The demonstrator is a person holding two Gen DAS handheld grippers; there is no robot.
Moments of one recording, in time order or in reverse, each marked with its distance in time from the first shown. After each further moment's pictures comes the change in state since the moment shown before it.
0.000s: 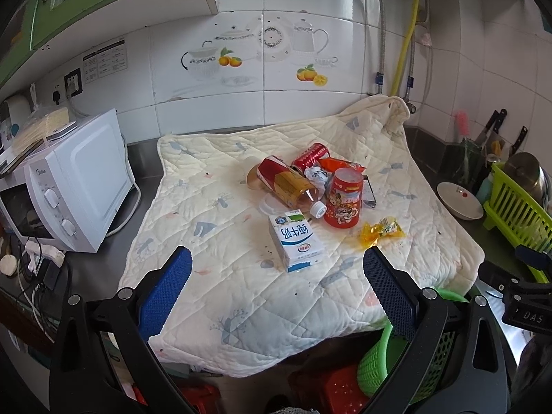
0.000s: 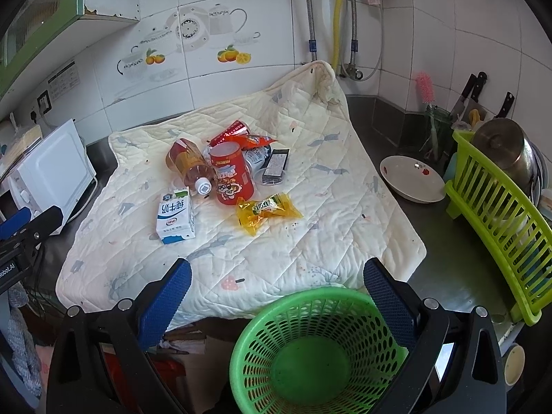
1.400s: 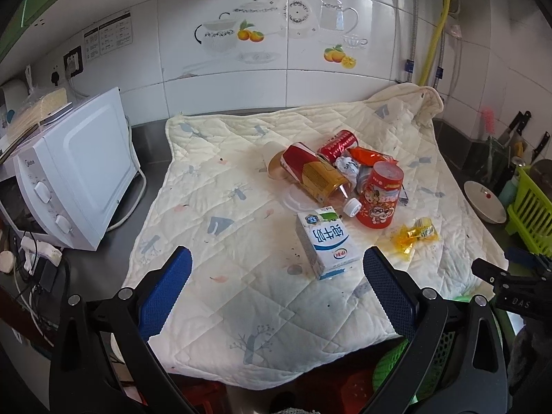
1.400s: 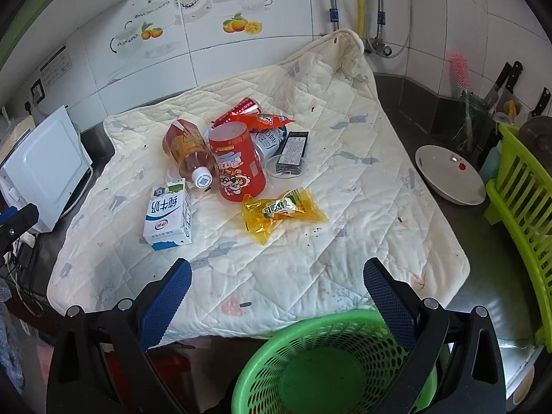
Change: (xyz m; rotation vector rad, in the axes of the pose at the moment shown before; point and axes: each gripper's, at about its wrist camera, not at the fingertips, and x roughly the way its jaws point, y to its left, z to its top) left arm 0.062 0.037 0.014 -0.035 0.079 0.039; right arm 0.100 0.008 0.023 -0.012 0.102 0.063
